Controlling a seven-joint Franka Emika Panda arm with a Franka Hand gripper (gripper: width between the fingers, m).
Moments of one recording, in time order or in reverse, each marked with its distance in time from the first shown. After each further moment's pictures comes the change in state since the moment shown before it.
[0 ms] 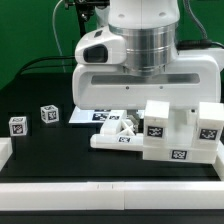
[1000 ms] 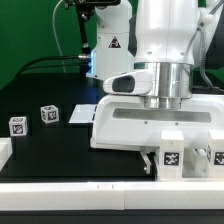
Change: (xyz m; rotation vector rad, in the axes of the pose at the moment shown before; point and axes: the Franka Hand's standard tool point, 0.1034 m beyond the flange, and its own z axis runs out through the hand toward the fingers) arm 0.036 -0.018 0.056 -0.094 0.542 -0.090
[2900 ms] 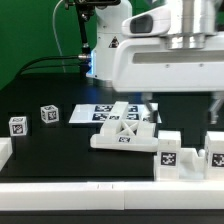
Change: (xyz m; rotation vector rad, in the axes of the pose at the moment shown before) arm 0.009 -0.007 -0.077 0.038 0.018 -0.008
